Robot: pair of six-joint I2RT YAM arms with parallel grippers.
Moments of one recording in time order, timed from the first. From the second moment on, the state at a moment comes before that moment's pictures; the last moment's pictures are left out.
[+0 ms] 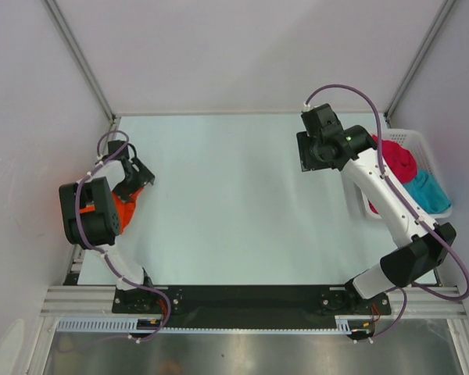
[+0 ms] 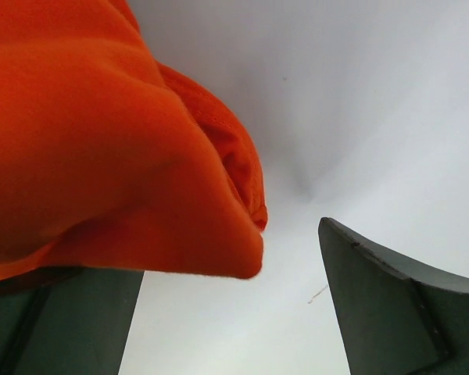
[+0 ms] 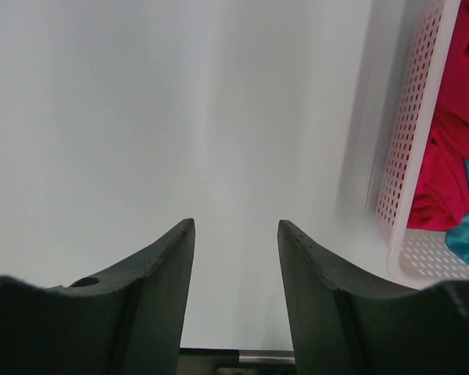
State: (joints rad) left arm 0.21 1.81 1.15 -0.48 -0.09 -0.57; right arm 0.49 1.51 1.67 -1.09 0.31 0.23
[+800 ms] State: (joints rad) left arm -0.23 1.26 1.40 -0.48 0.42 -0.31; right arm 0.61 1.52 1.56 -0.79 0.06 0.38
